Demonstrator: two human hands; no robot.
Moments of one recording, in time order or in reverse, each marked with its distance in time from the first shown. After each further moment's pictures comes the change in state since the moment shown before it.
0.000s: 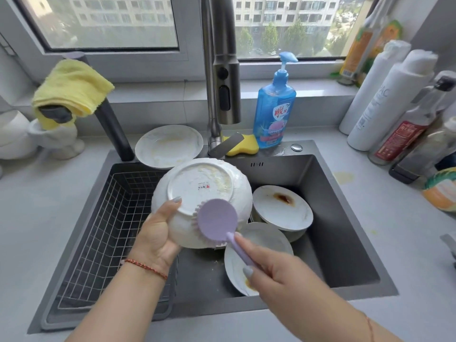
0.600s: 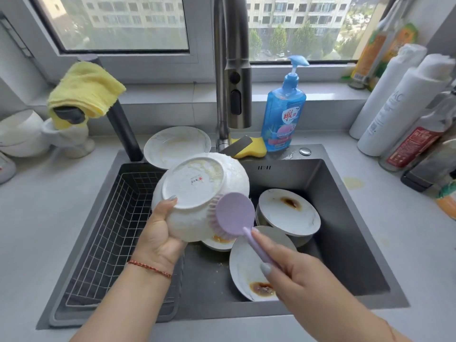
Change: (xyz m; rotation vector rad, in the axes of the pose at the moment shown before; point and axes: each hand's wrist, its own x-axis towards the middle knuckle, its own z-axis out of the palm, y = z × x) left_hand -0.002 0.007 0.007 -0.196 0.049 0.107; right_hand 0.001 0.000 -0.013 0.024 0.028 -0.064
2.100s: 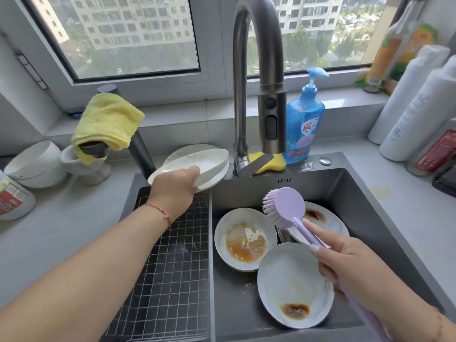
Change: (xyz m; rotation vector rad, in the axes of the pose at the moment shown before) left_hand 0.084 0.102 0.029 2.445 0.023 0.998; right_hand 0.051 0.009 -0.019 0.305 0.253 0.229
